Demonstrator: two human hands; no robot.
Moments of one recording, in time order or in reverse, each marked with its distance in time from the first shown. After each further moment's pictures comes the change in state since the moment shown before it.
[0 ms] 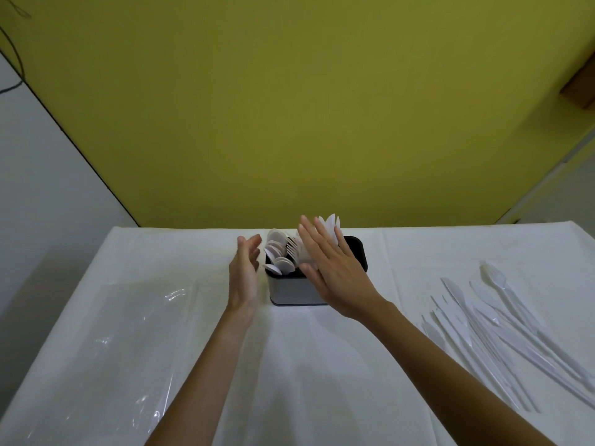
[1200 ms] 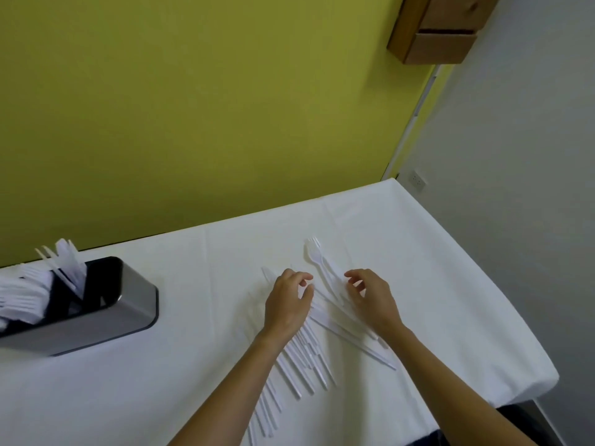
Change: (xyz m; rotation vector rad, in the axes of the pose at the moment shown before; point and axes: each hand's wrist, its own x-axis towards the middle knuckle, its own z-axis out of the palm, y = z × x) left_hand -0.129 -0.154 0.357 0.889 -0.570 0.247; right_hand -0.298 0.290 -0.073 0.379 0.078 1.016
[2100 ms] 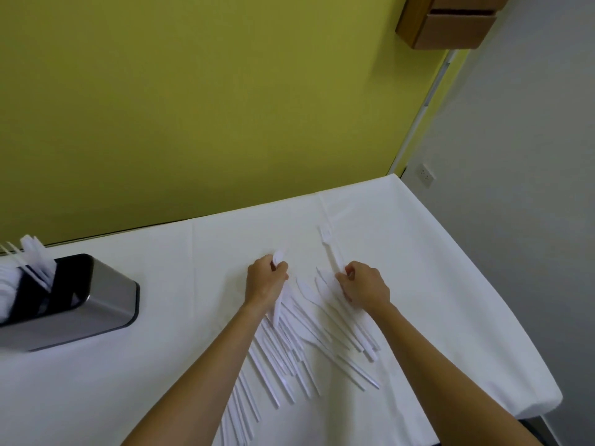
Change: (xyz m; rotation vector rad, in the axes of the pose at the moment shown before) left_hand 0.051 0.003 0.001 -0.193 0.087 -0.357; right_hand 0.054 0.009 -0.005 -0.193 -0.208 0.280
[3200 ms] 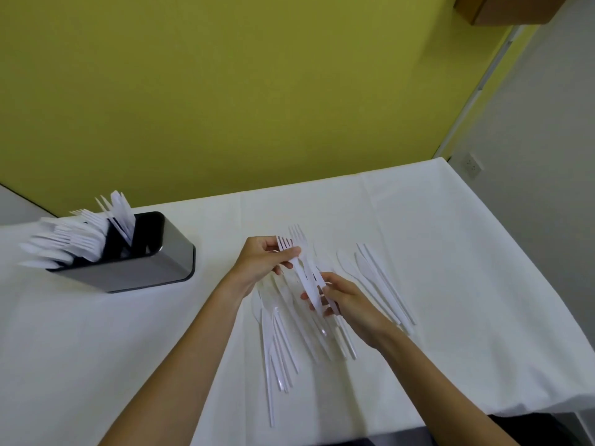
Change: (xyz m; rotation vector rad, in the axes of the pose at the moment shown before) left_hand -0.045 -0.016 -0.098 -0.327 -0.182 -0.024; right_hand -0.114 -0.053 0.037 0.795 -0.586 -0.228
